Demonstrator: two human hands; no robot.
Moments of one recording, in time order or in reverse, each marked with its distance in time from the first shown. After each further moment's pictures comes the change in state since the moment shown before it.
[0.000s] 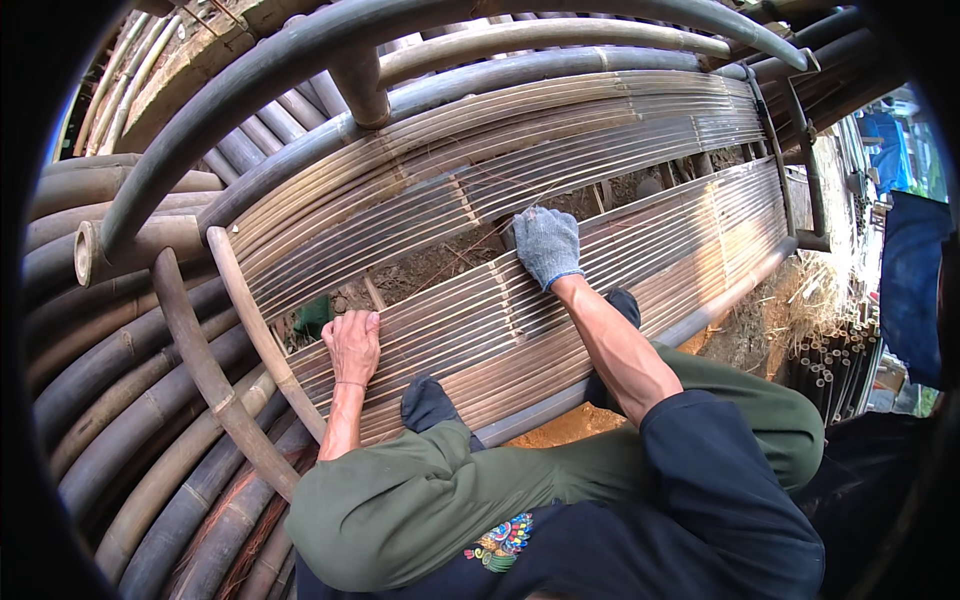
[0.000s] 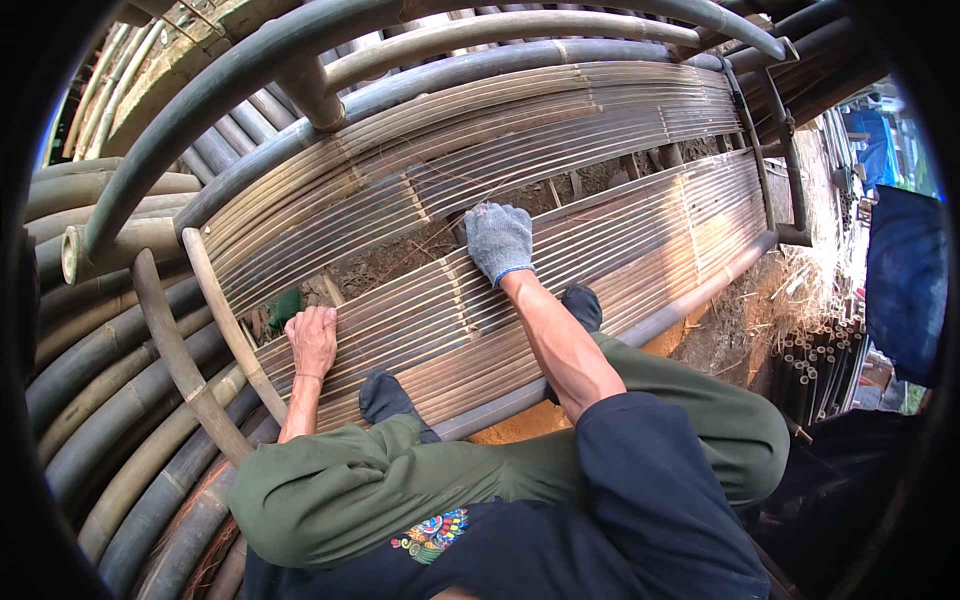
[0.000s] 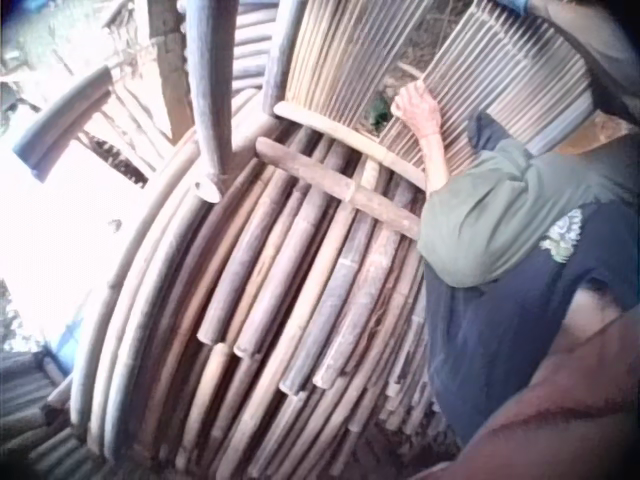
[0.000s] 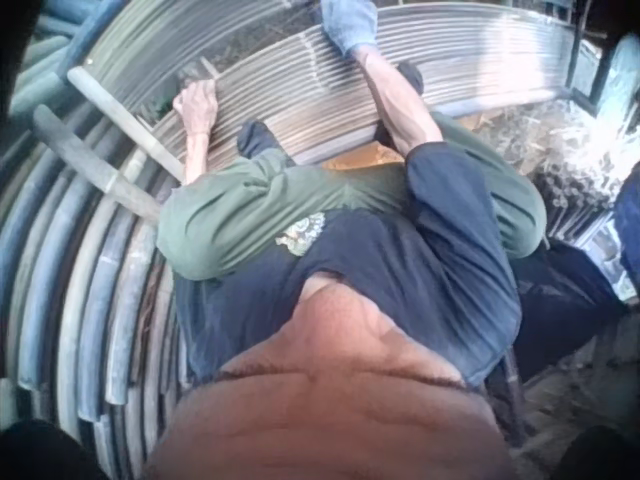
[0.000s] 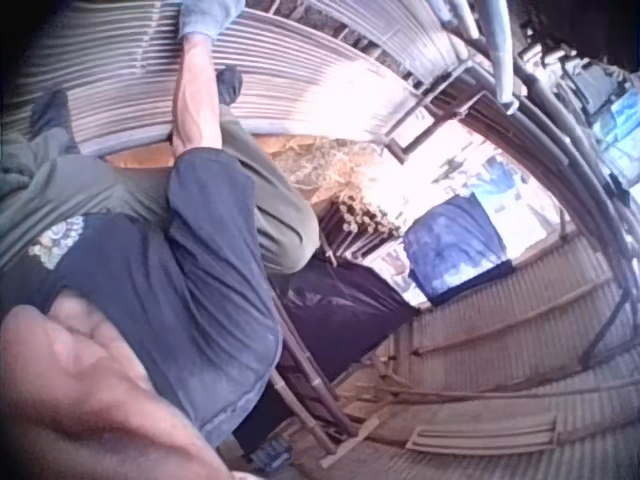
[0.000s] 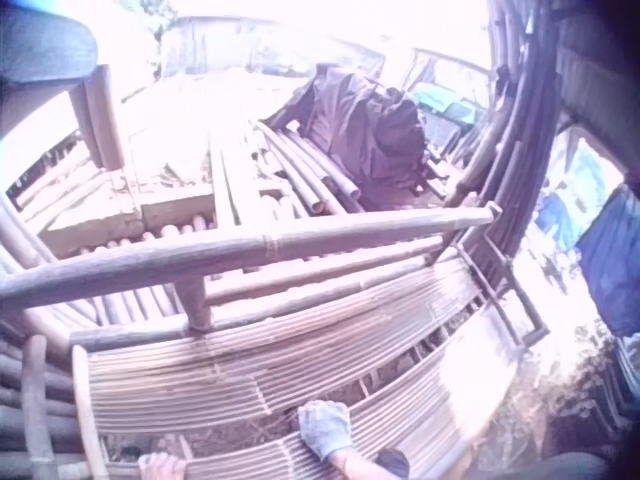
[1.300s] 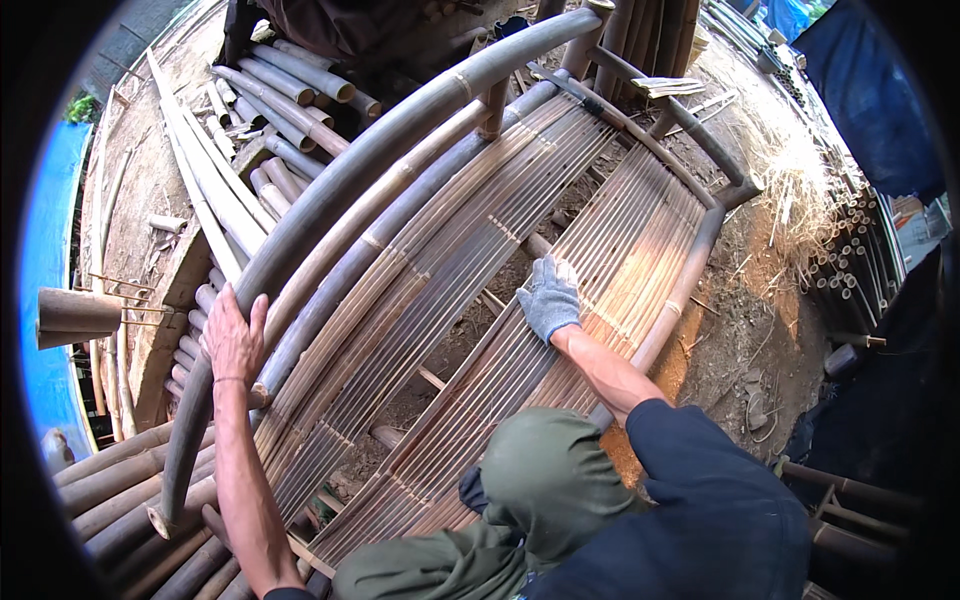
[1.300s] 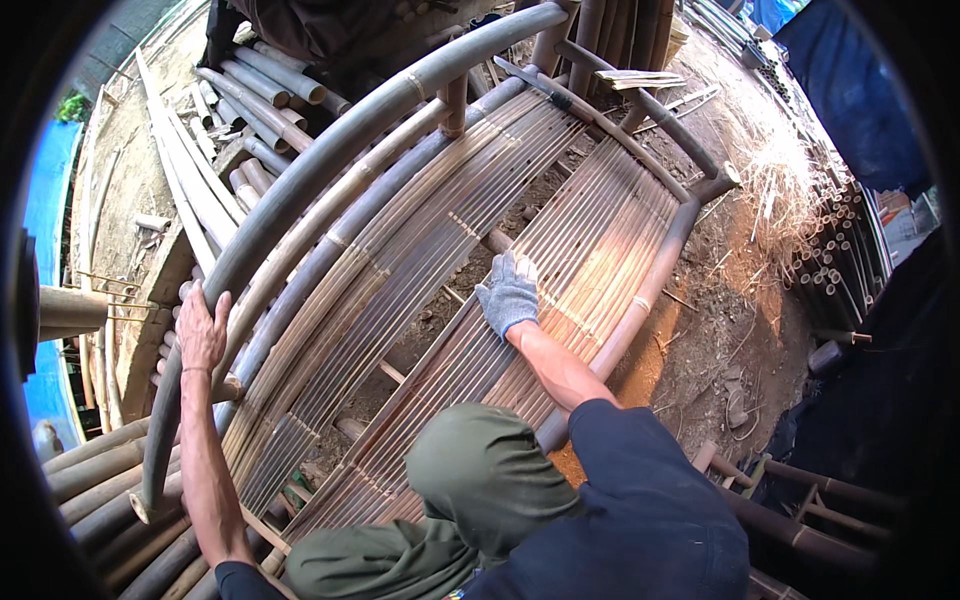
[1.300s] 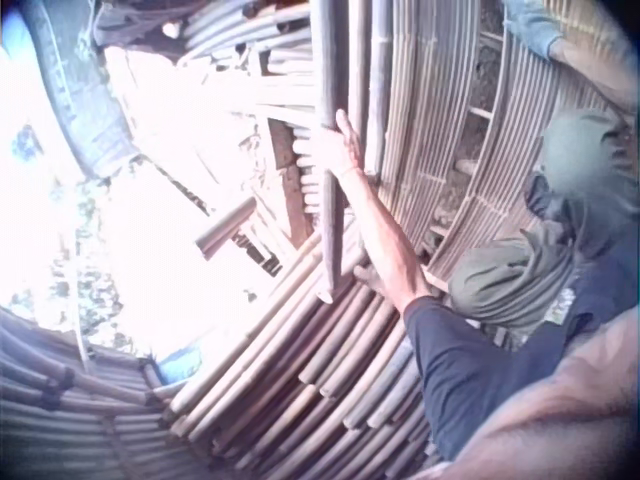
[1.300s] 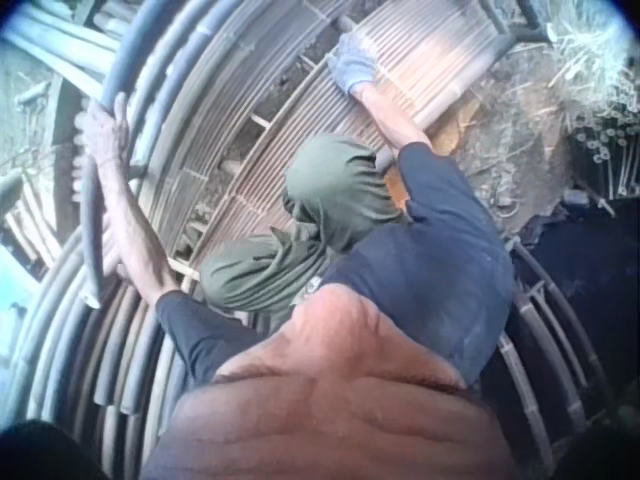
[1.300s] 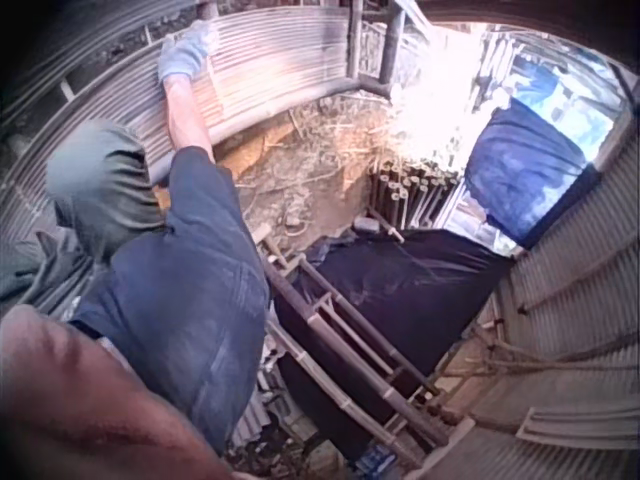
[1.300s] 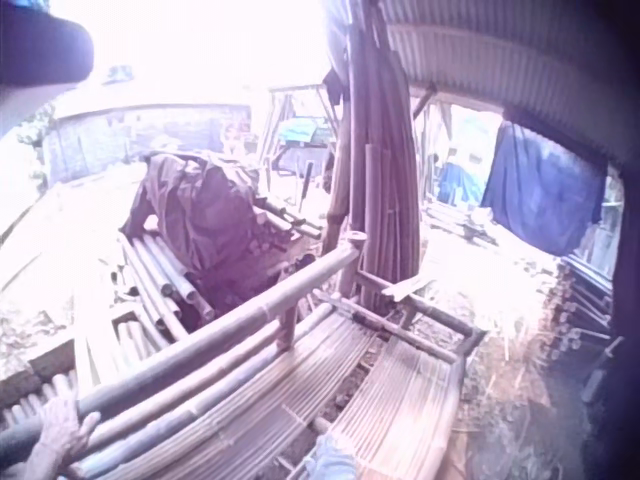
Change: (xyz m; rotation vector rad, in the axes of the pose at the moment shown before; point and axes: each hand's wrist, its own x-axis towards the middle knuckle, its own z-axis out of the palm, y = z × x) left_hand 0.387 0.316 -0.140 0.496 0.203 0.268; right_hand -0.019 0.371 -0.039 -0.029 0.130 0.568
